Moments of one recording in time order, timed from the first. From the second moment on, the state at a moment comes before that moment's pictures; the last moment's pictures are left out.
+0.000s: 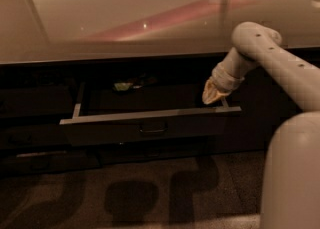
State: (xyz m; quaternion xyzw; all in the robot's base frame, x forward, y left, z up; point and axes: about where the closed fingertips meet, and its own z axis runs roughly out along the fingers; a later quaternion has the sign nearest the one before) arm 0.674 -0.205 0.676 -0.84 0.51 0.06 0.17
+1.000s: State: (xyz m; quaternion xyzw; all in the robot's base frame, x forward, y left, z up) arm 0.663 -0.176 0.653 -0.86 0.48 0.05 0.15
